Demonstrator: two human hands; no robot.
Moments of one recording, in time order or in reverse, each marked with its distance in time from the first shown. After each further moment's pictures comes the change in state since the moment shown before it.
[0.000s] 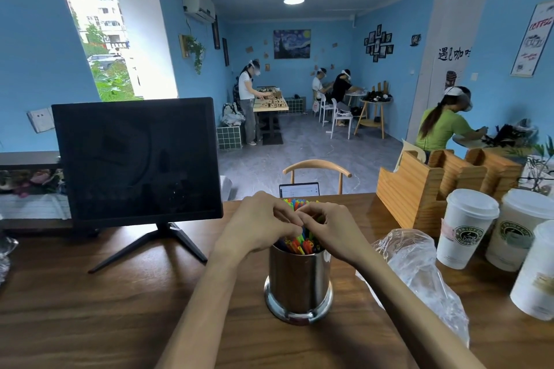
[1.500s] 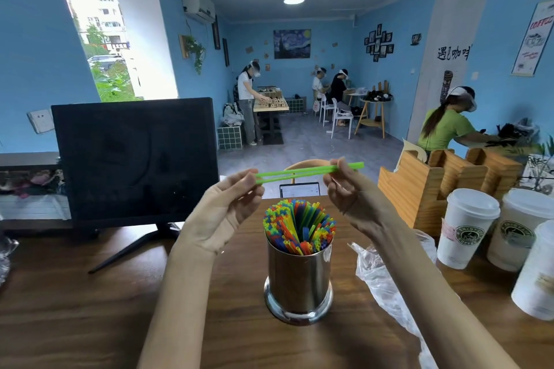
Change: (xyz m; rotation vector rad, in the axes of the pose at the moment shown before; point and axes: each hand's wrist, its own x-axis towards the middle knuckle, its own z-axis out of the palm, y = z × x) left_hand -0.007 -0.015 -0.028 -1.410 0.090 -0.036; right_hand 0.015 -0.039 -0.058 1.449 0.137 0.399
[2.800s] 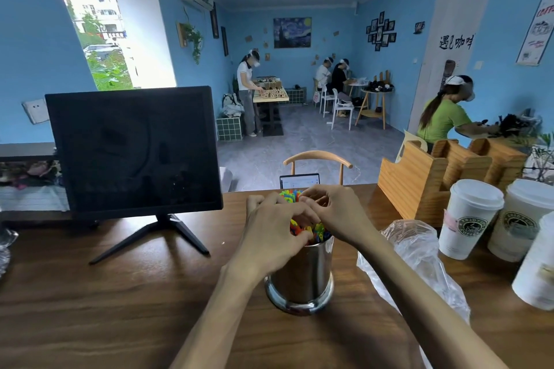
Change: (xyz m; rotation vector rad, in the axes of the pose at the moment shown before) left_hand -0.010 -0.068 0.015 1.615 -0.085 0.472; right_hand 0.017 0.053 -0.029 -1.497 -0.054 -0.438
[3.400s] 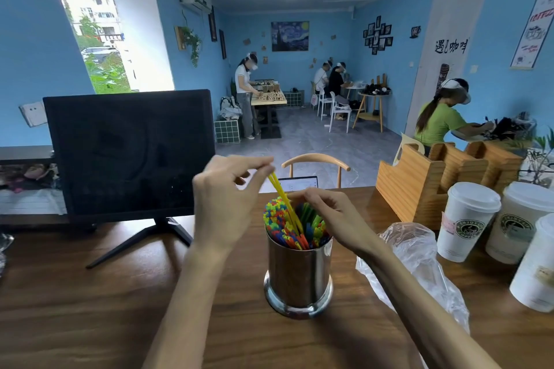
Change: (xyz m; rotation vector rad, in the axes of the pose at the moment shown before) left_hand 0.013 -0.008 -0.059 -0.239 0.621 0.097; right_hand -0.016 -0.021 -0.012 0.509 -0.168 0.032
